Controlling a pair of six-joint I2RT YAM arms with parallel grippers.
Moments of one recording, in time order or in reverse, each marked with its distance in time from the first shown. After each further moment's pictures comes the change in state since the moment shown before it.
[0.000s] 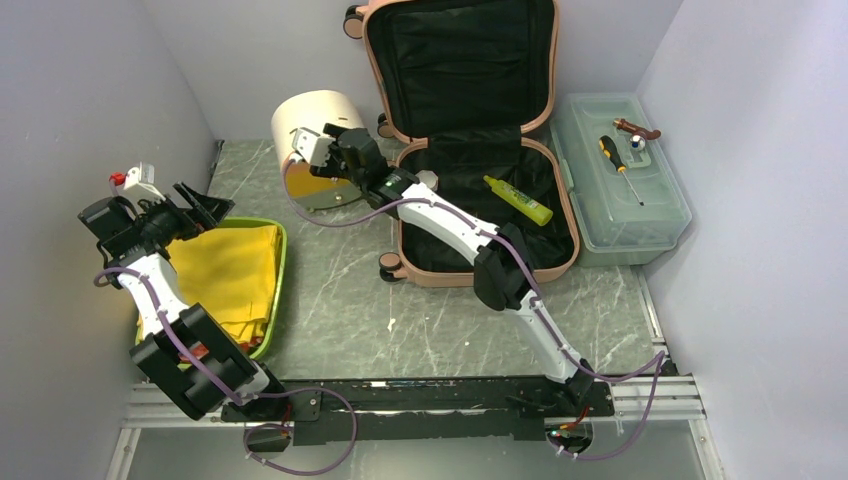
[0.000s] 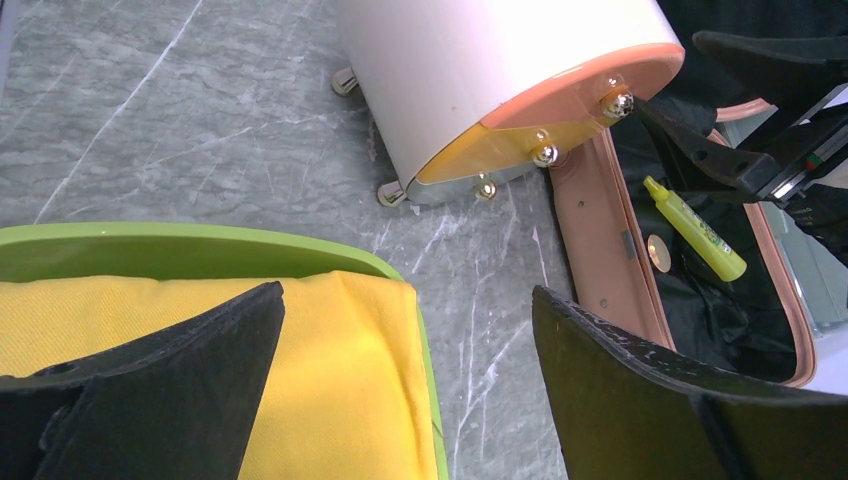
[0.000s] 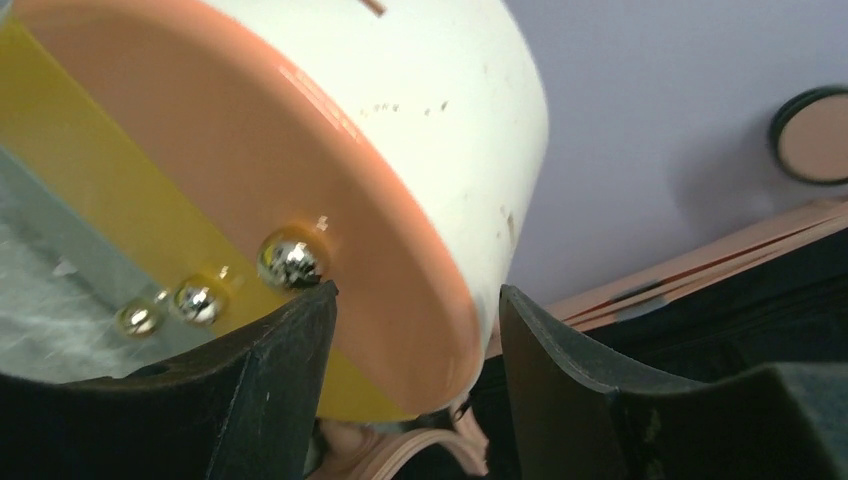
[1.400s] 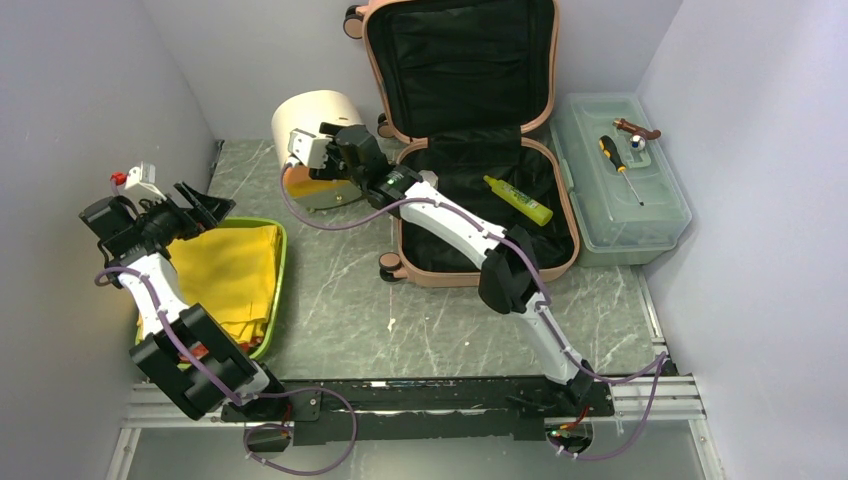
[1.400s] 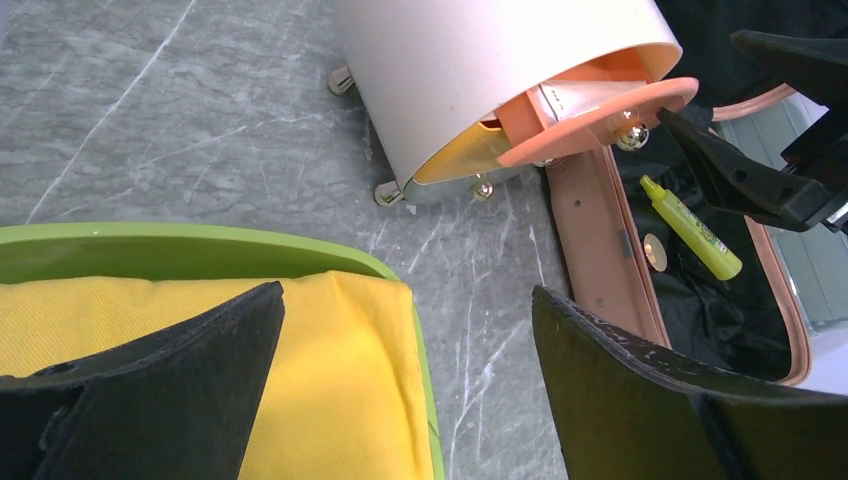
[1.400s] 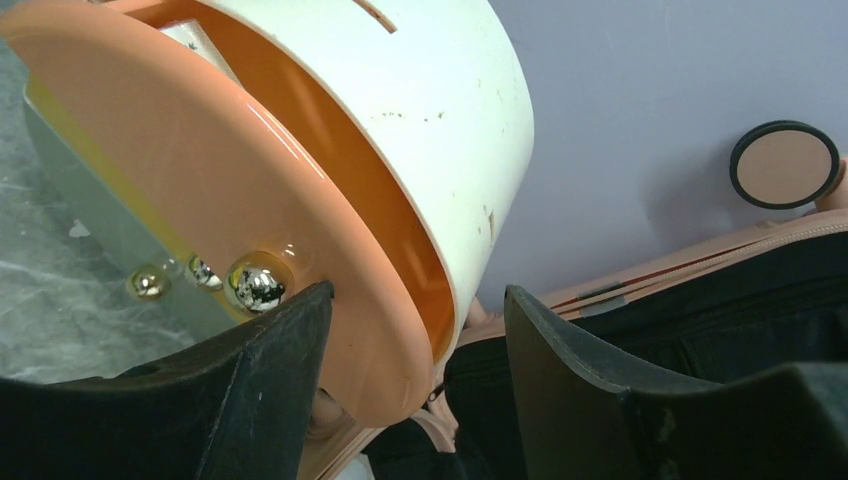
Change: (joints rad) left arm -0.005 0.001 0.000 0.000 0.001 -0.006; right arm 0.013 -0.073 0.001 -0.141 -0.002 -0.020
